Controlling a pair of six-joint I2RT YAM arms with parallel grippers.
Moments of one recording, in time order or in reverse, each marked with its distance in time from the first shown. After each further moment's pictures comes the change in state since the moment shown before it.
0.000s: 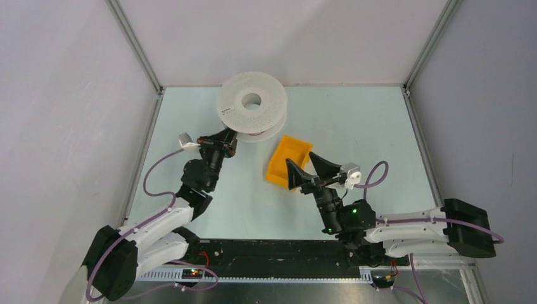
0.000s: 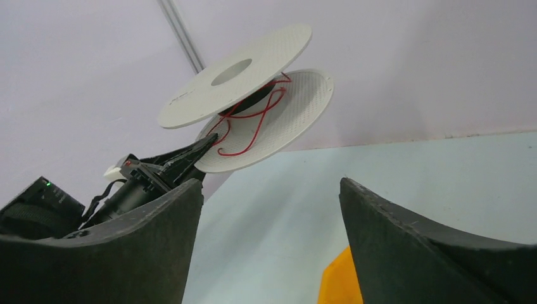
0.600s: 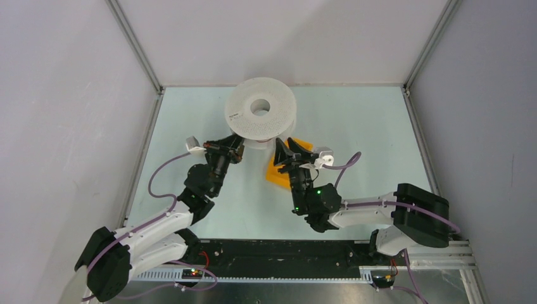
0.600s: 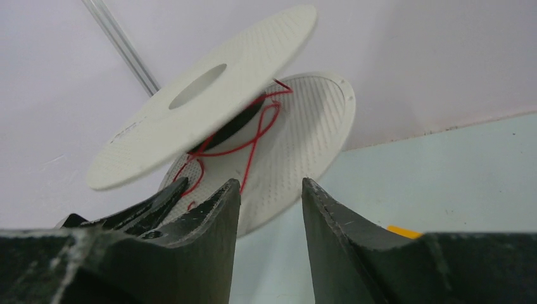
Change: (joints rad) left arm -0.107 -0.039 -0.004 -0.056 -0.043 -0.028; right arm -0.142 0.374 0.254 0.094 0.059 0.055
